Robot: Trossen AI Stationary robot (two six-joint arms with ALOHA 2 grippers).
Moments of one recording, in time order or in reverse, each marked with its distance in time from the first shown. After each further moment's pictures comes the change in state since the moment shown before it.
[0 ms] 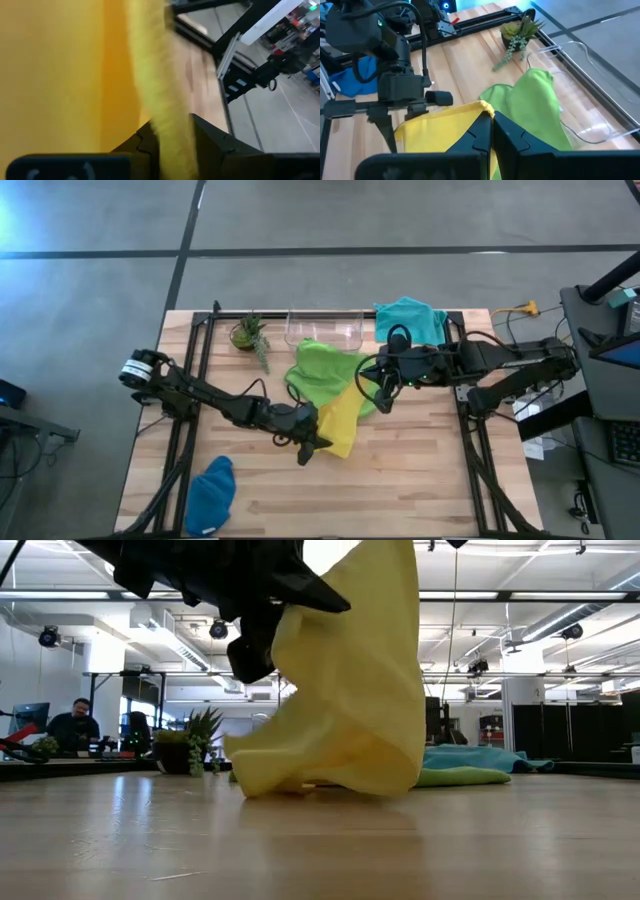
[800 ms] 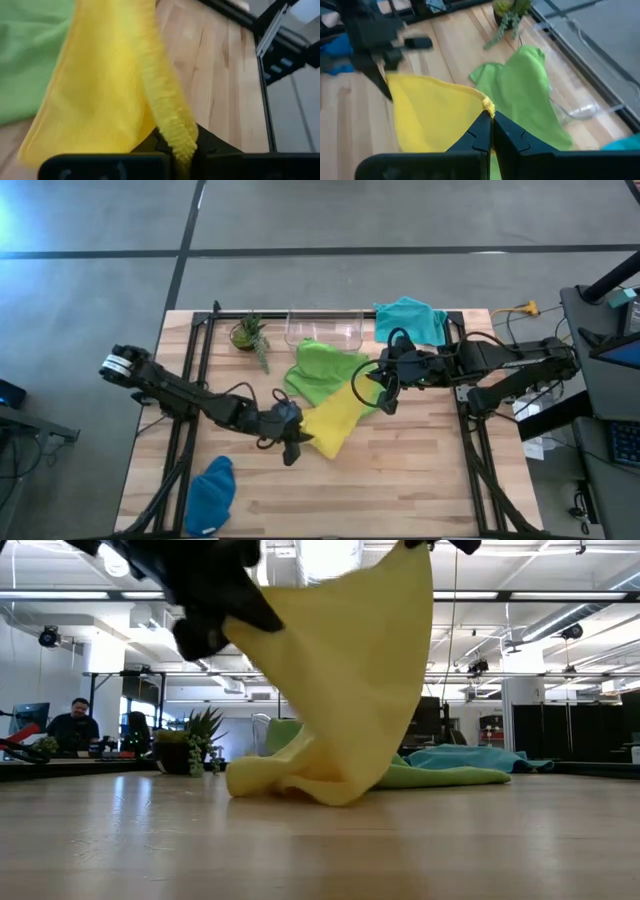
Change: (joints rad) left arm -0.080 -0.189 -0.001 -0.393 -0.187 -0.017; right arm 0.000 -0.004 0.000 -0.129 0.004 0.032
